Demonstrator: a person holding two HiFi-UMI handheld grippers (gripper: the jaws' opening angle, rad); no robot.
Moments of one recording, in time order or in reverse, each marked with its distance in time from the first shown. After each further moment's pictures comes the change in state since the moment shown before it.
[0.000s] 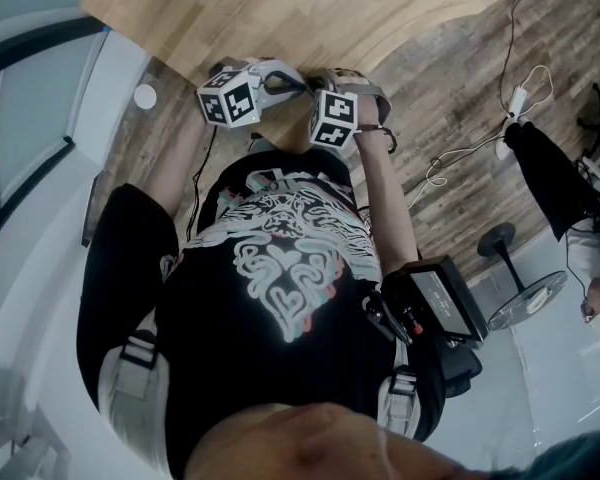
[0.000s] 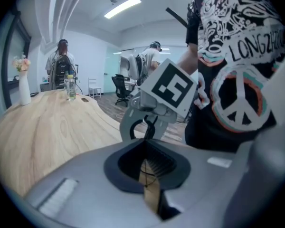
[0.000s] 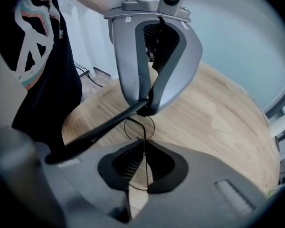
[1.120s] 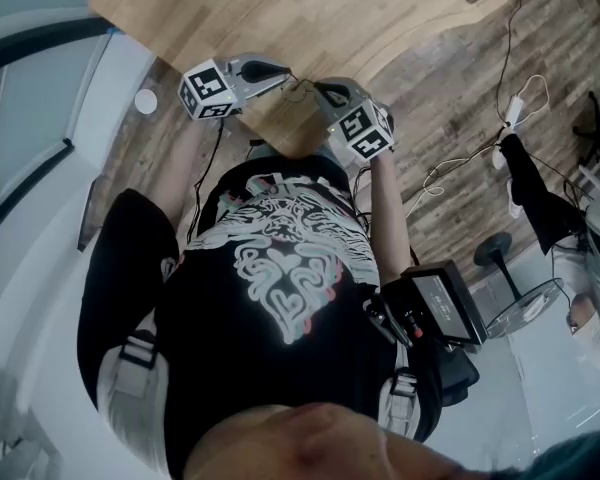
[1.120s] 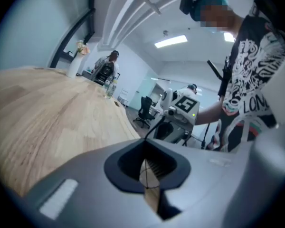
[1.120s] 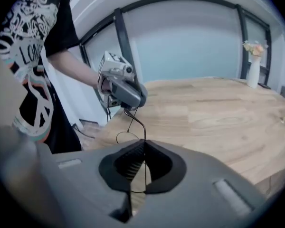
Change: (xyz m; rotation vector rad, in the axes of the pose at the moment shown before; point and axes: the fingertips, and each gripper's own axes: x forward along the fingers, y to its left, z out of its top) left arm -0.056 0.046 -0.003 -0.479 -0.363 0.175; right arm -0.056 -0.027 0.015 0.475 -0.413 -0.049
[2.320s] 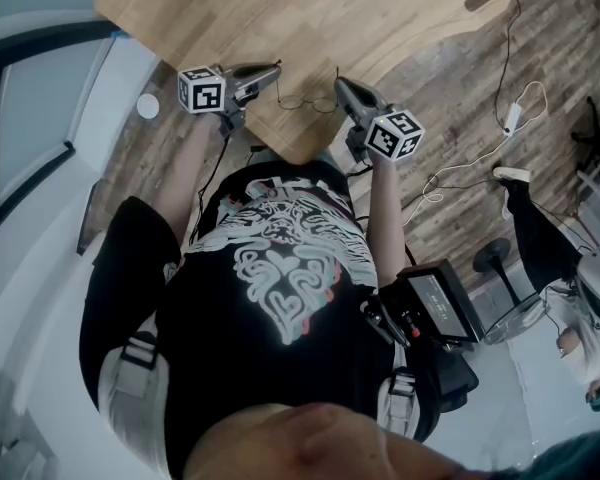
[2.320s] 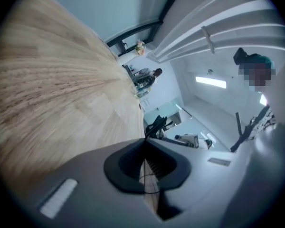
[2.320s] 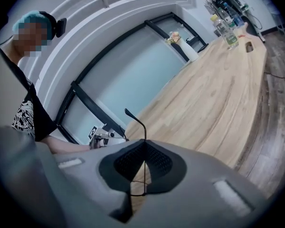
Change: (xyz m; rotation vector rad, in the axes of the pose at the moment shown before) left arm -0.027 0.040 -0.015 -0.655 -0.211 0.094; right arm -0.045 -0.053 0.008 0.754 -0.510 -0.005
